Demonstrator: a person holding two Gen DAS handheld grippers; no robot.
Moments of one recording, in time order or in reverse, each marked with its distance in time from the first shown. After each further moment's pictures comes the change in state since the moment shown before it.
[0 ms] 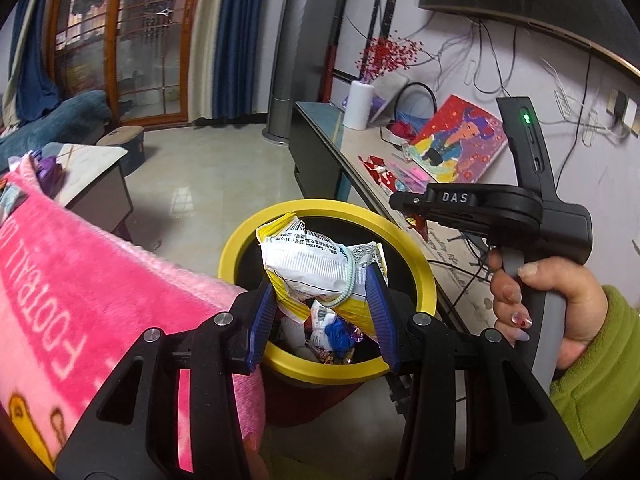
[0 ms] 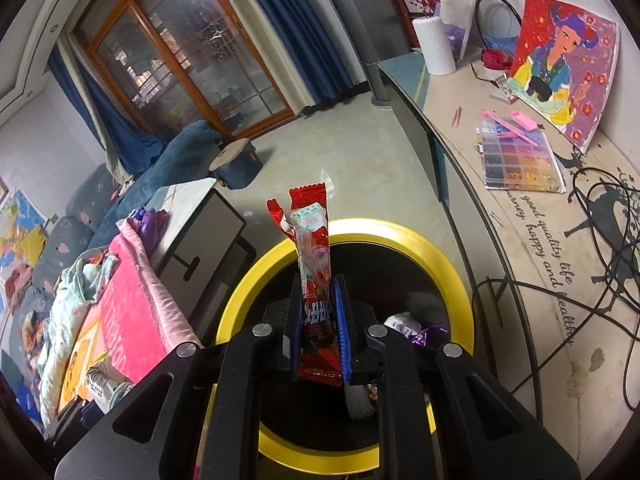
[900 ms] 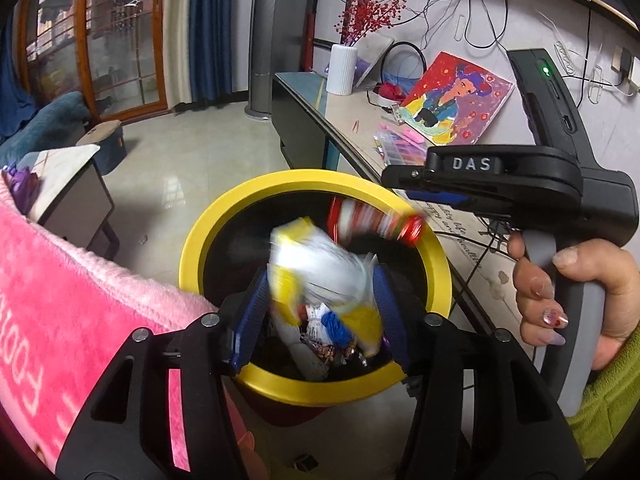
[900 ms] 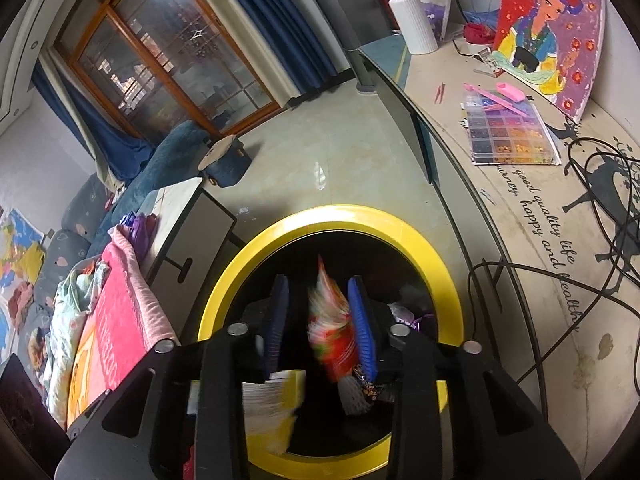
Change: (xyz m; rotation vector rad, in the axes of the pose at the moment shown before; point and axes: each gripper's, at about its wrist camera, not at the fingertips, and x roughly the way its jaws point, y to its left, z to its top) left arm 0.060 -0.012 0.002 0.079 0.103 -0.014; right arm 0.017 -0.029 0.000 0.074 0.029 -0.010
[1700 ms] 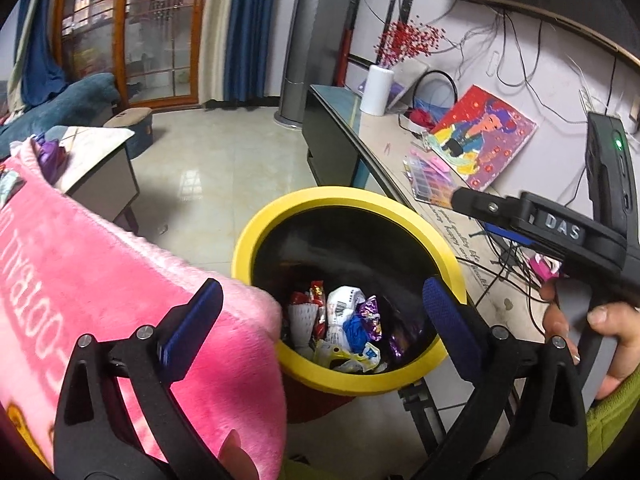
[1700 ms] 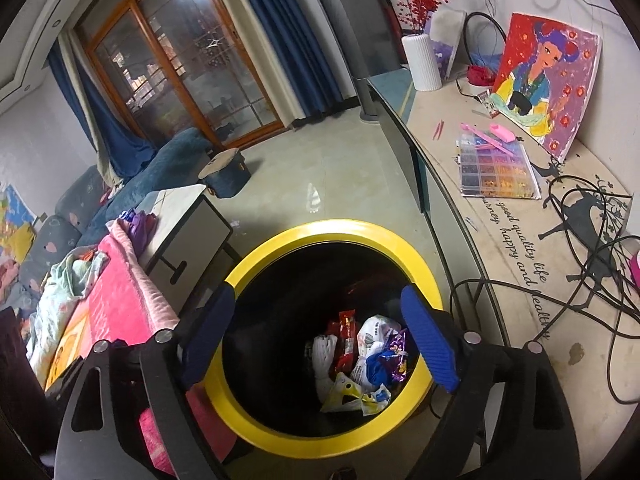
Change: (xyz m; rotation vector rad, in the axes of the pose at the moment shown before) left arm -0.038 0.038 -0.002 -0.132 -0.048 0.051; right arm -0.042 0.024 -0.016 -0.115 -0.092 -0.041
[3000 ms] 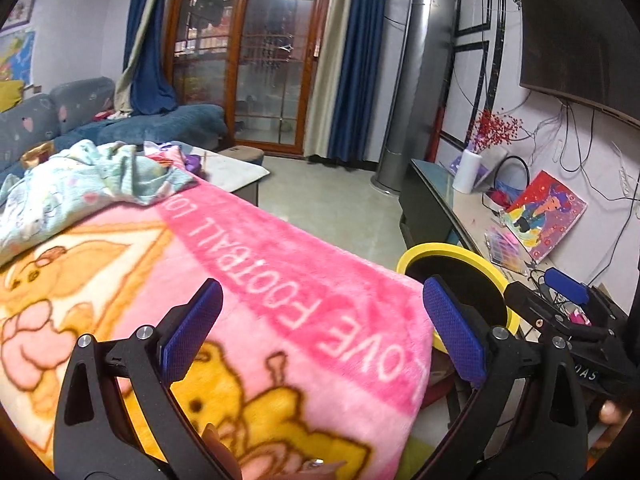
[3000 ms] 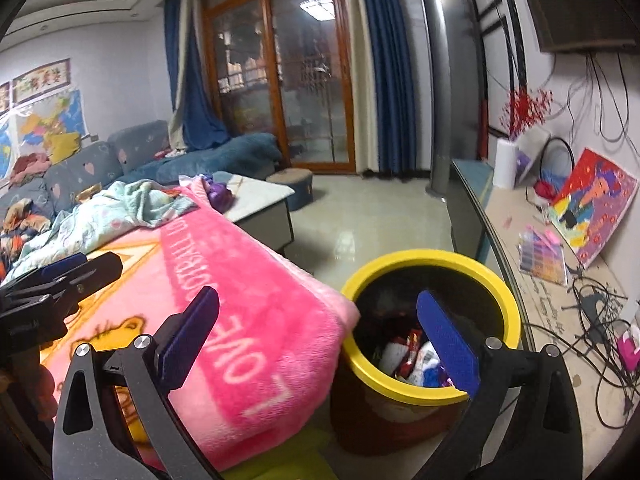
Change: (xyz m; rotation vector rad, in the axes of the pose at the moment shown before) left arm -0.189 0.096 -0.062 -0.164 -0.247 0.294; right arm -0.089 0.178 -0.108 -0.400 -0.212 0.084
